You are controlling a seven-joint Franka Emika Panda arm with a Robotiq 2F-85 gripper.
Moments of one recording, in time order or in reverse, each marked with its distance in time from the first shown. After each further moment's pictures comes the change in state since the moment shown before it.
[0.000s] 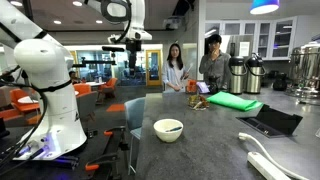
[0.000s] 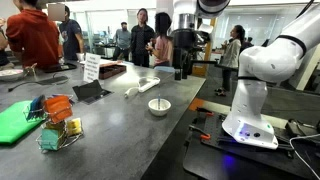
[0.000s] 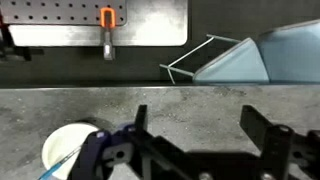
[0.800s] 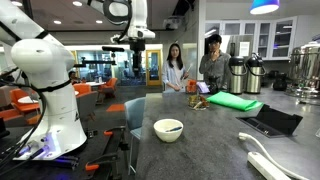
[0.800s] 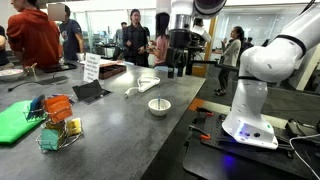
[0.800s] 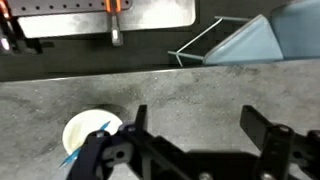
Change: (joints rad) arm -0.074 0.039 0.031 0.019 -0.035 0.066 0.057
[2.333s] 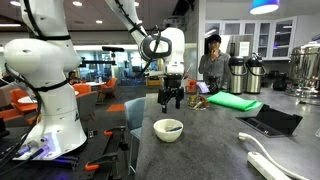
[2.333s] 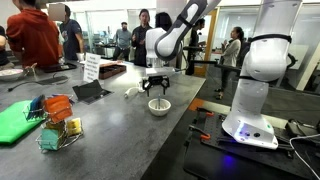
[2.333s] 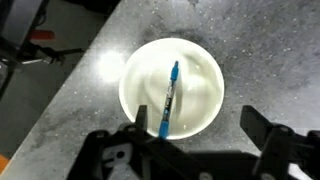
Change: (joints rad) arm -0.215 0.736 -0.052 0.198 -0.397 0.480 0.788
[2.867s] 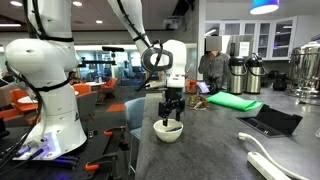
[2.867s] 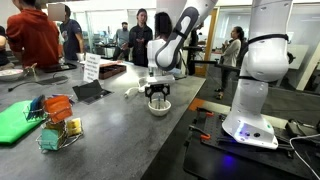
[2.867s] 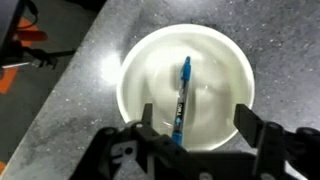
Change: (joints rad) arm 0.058 0.122 -0.102 -0.004 0.000 0.115 0.000
